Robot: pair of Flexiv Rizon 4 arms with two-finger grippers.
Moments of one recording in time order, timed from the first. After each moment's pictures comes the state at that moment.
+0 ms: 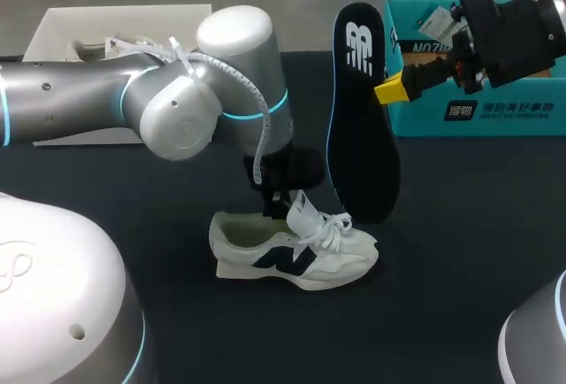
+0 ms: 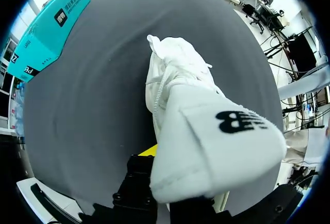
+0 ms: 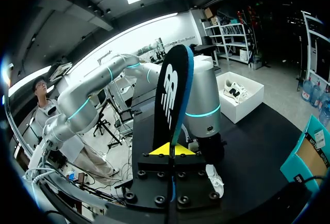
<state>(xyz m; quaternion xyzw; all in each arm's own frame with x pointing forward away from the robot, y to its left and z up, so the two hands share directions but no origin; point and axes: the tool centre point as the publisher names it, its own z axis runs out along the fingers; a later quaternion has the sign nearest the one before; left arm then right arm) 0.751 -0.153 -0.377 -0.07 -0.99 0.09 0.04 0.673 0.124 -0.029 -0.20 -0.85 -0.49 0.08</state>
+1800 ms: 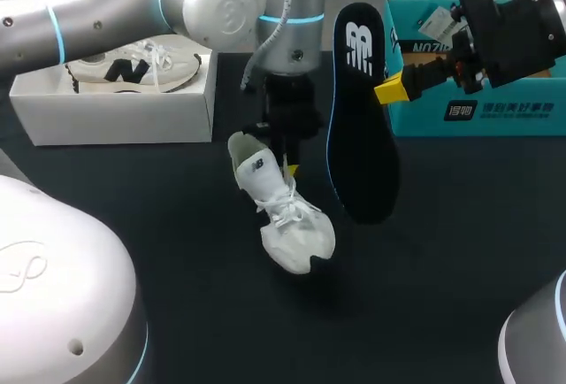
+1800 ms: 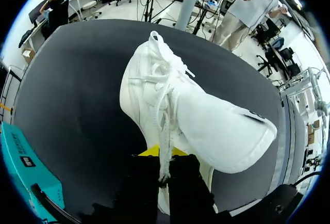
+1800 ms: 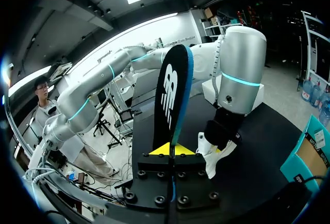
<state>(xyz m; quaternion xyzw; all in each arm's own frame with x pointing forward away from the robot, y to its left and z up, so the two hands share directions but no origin) 0.792 -0.158 -0.303 -0.60 -0.78 0.09 0.15 0.673 0.124 -0.029 -0.20 -0.85 -0.49 0.08</state>
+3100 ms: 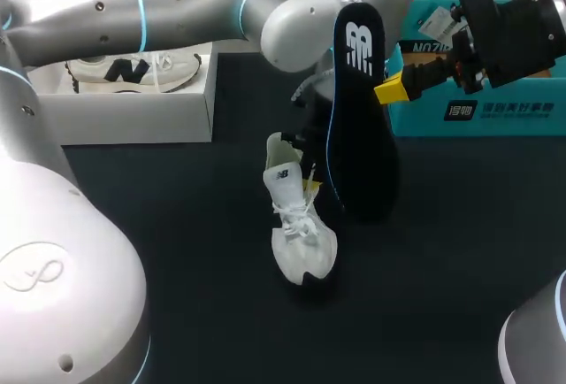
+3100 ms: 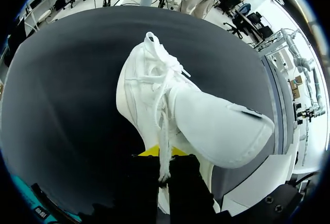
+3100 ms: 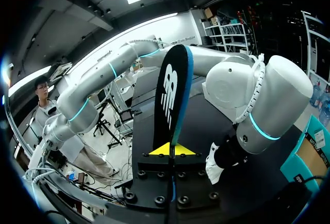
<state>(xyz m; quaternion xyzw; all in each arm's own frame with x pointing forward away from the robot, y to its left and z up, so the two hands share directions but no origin) 0.806 -0.200 -0.352 -0.71 -0.68 -0.01 0.18 0.673 0.124 -0.029 -0.20 -0.85 -0.49 0.08</state>
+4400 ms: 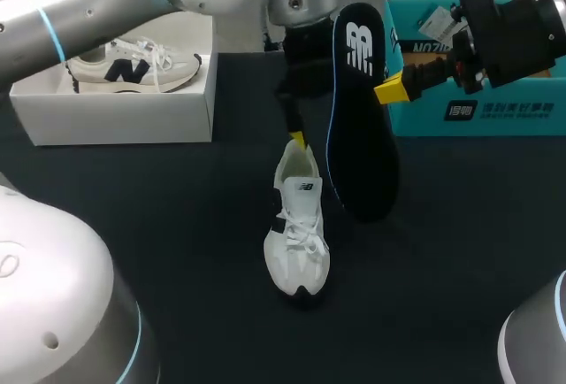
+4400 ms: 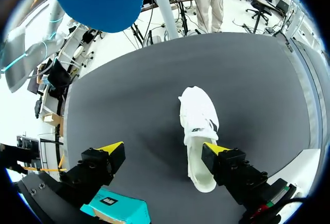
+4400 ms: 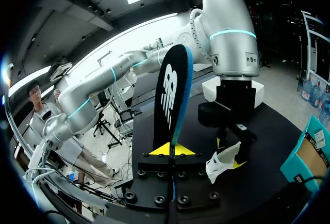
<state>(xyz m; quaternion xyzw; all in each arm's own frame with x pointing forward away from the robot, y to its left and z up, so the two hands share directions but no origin) 0.784 -0.244 -0.204 -0.73 -0.65 0.21 0.00 0.673 0.124 -0.029 -0.20 -0.85 -0.49 0.08</state>
